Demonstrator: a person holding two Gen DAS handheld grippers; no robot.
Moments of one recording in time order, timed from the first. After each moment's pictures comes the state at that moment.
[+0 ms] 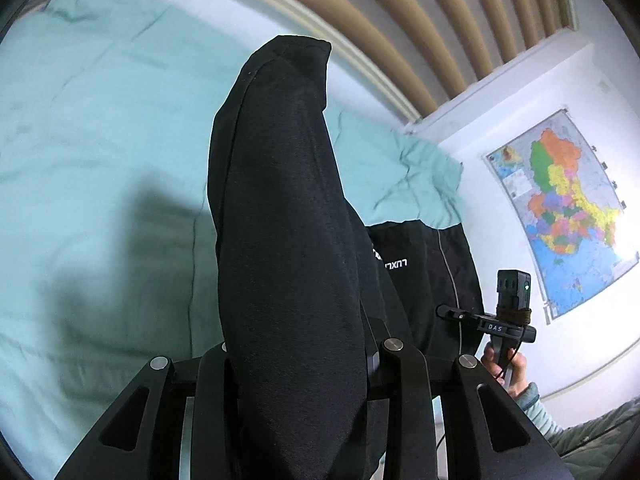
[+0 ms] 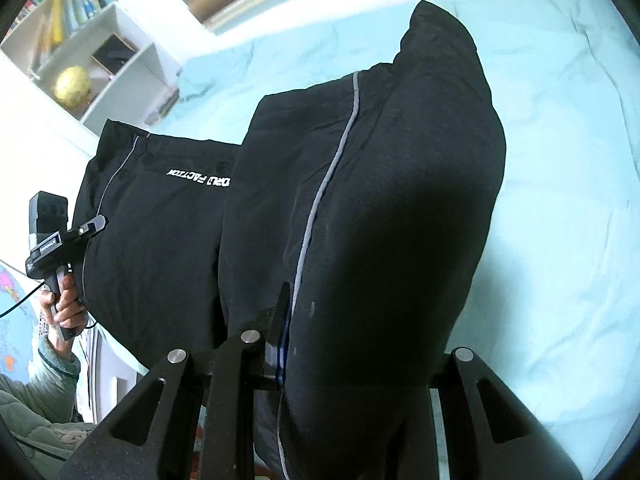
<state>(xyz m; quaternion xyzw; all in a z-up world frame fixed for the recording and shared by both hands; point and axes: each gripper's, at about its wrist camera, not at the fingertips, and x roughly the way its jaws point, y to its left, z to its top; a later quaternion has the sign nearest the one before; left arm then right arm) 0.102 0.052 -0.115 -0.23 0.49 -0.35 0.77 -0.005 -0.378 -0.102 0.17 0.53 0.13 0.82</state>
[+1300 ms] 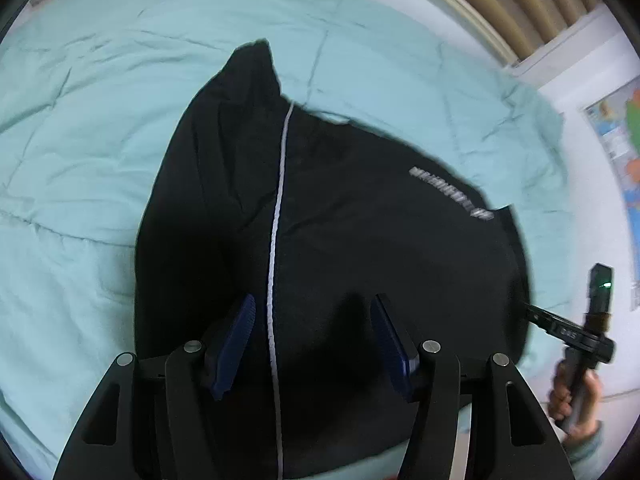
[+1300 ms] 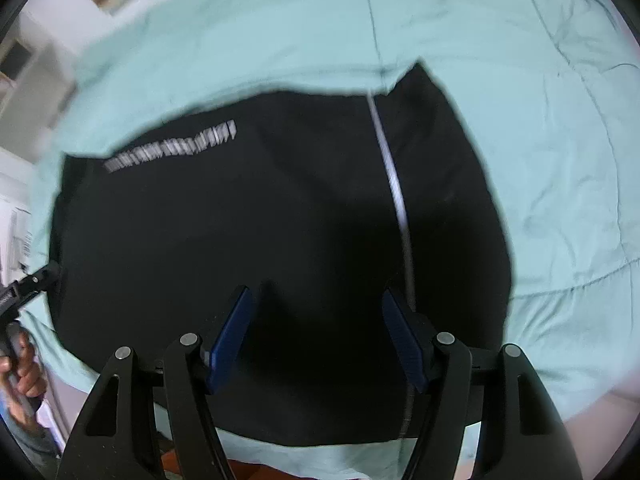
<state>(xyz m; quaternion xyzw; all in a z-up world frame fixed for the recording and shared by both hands) 0.038 0.037 -0.194 -0.11 0.59 -0.19 0.78 -0.058 -0.330 -0.200 0.15 0.60 -0.05 0.78</state>
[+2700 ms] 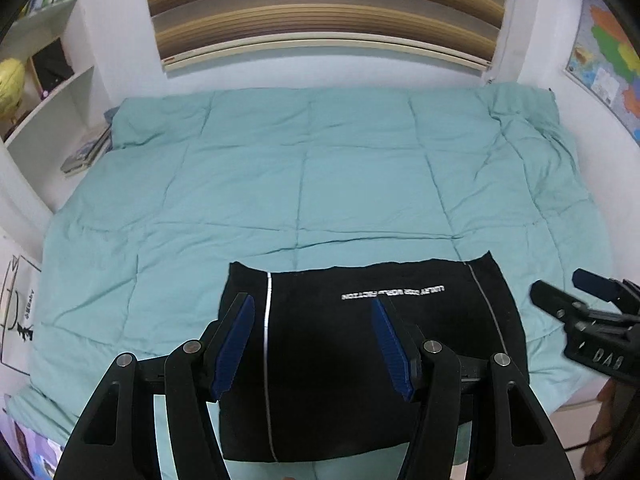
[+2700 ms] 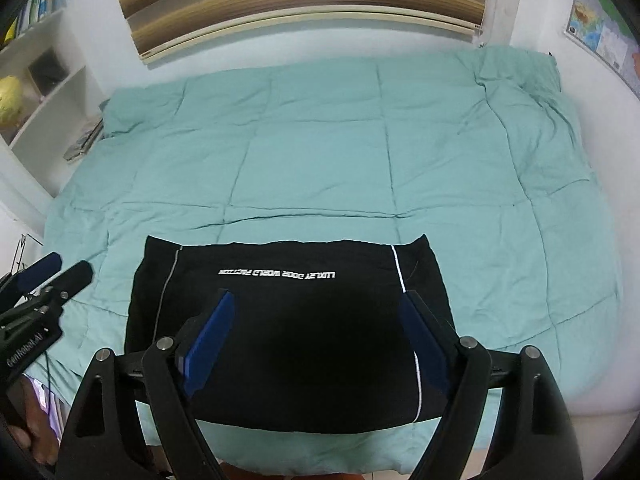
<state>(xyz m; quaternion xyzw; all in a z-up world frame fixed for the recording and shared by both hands) 0.014 -0.043 0.028 0.06 0.46 -0.14 0.87 -0.037 -0.243 0.022 0.09 0.49 -0.10 0.86</state>
